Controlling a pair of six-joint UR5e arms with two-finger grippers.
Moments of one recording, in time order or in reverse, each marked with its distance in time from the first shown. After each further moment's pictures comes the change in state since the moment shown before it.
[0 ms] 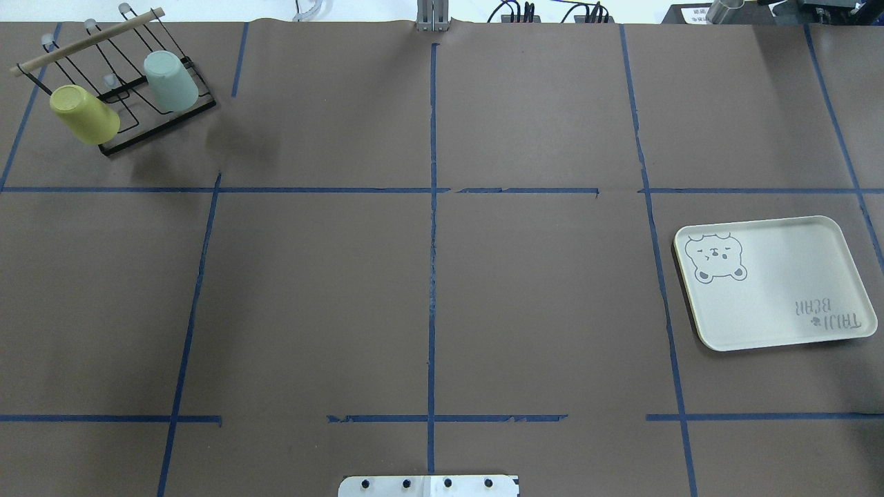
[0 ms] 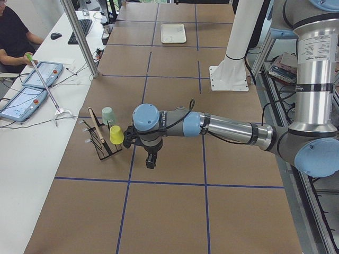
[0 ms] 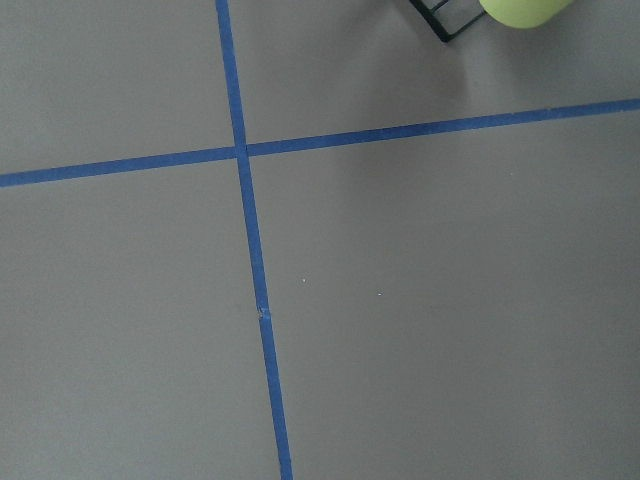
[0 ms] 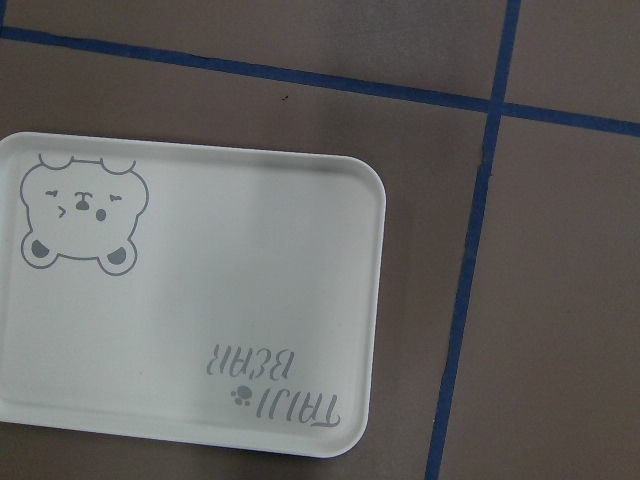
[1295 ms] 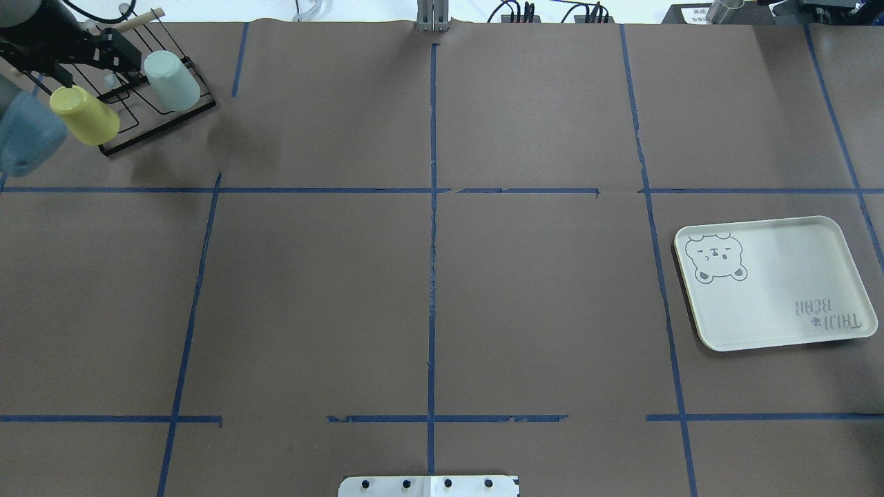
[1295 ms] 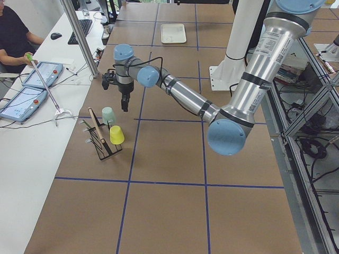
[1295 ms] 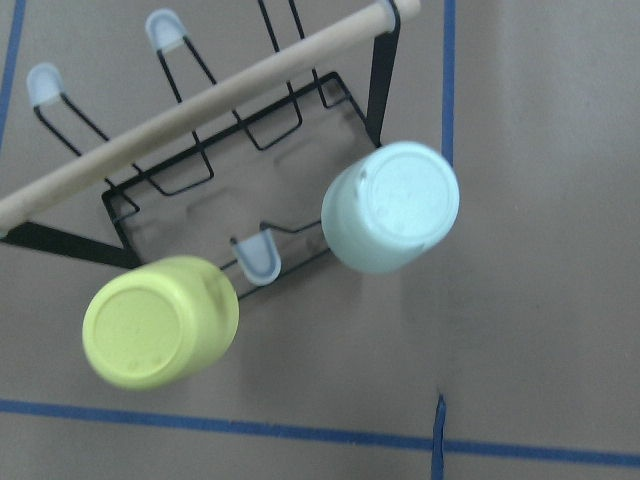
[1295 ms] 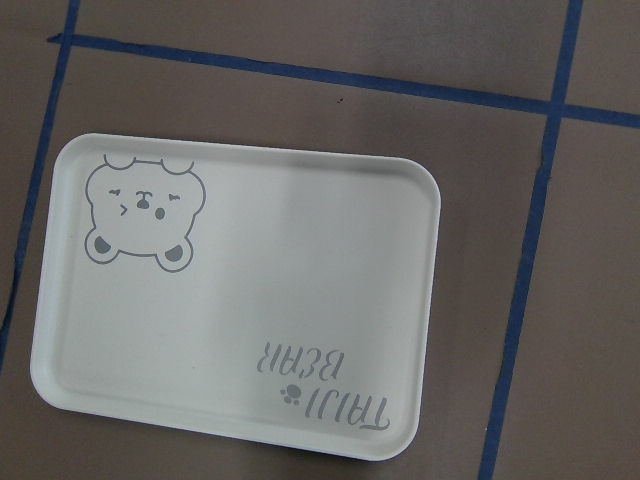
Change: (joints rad) left arm 0.412 -0.585 0.233 -0.163 0.420 -0.886; right arm -0.003 -0.023 0.000 0.069 0.078 0.015
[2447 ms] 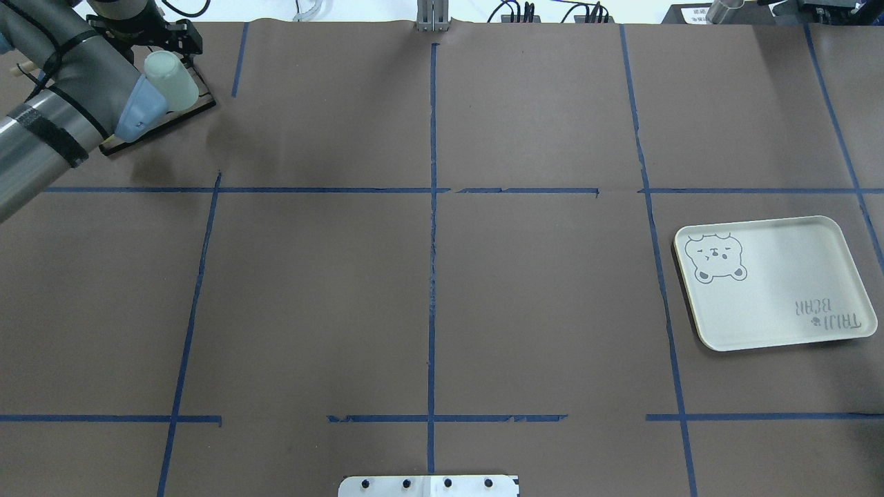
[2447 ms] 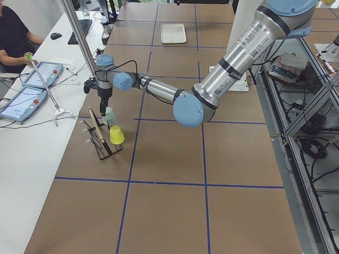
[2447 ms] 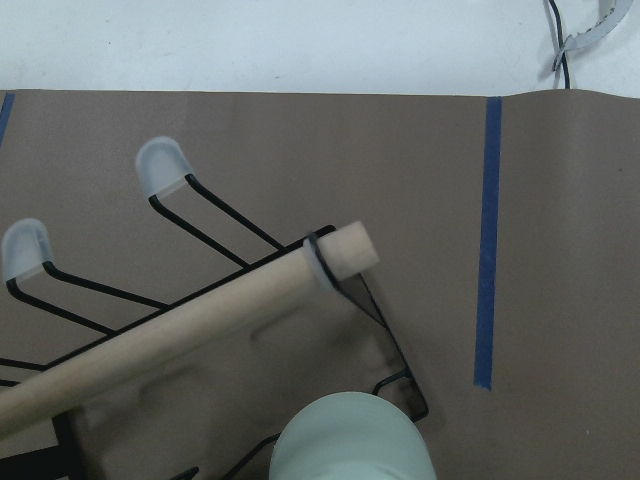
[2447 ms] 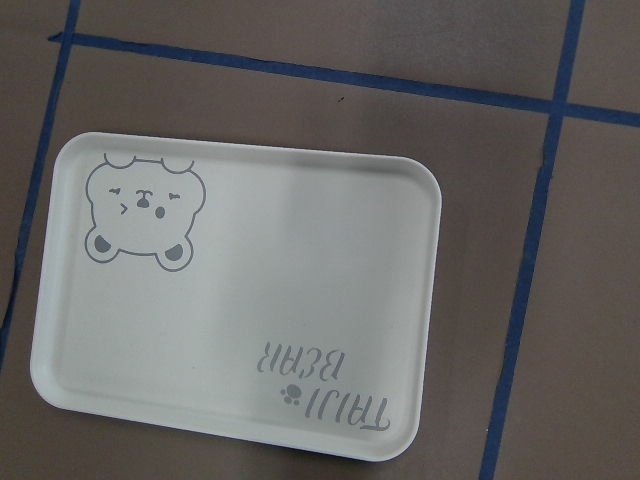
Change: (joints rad) left arm 0.052 -0.204 0.444 -0.207 0.119 -0.034; right arm 0.000 -0.001 -0.004 0.004 0.002 0.000
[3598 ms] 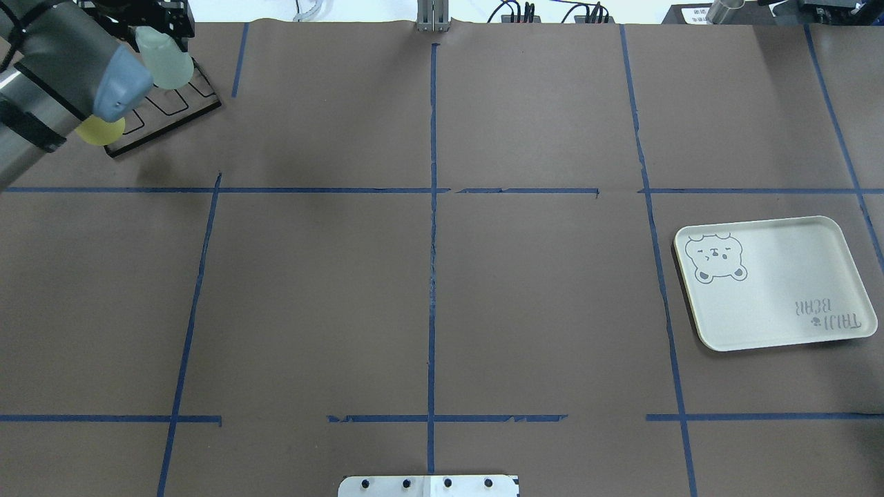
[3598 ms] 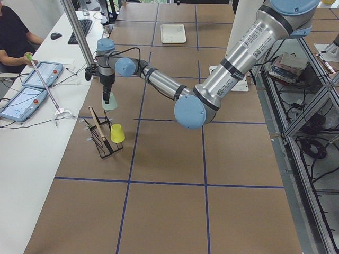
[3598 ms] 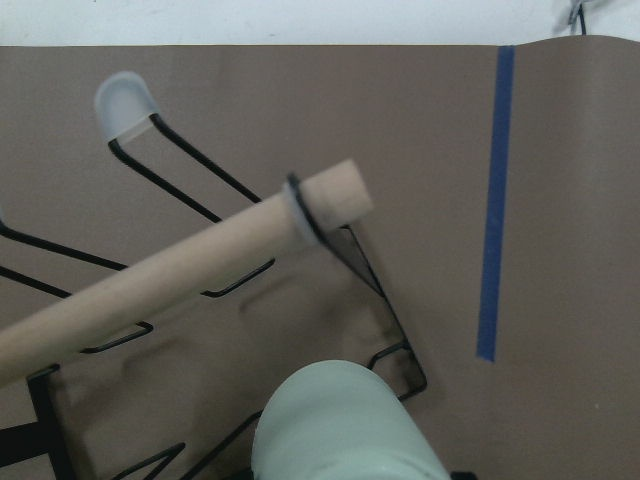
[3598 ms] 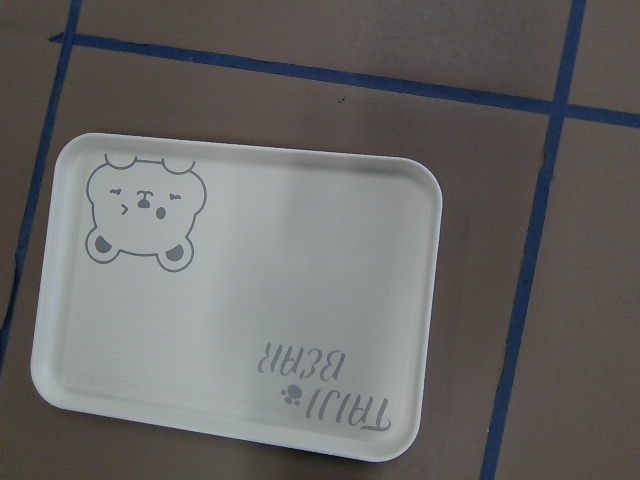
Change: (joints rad) left arm -0.052 0.027 -0.293 0.233 -0.104 0.014; right arm -0.002 0.000 0.000 0.002 0.000 0.002
